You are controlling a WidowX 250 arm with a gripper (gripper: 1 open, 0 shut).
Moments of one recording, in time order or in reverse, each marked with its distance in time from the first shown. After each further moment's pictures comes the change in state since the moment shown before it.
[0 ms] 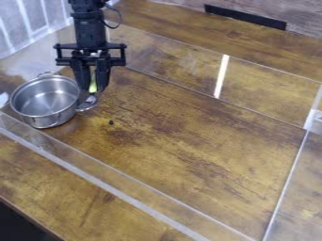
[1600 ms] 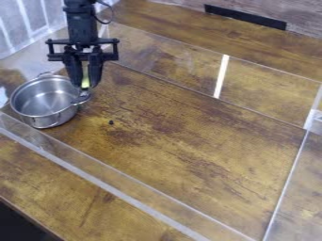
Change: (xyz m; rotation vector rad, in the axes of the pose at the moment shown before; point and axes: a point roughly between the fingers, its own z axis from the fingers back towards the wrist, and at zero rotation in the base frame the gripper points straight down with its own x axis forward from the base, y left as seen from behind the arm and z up) arm 0.003 0.011 0.005 0.005 0.021 0.061
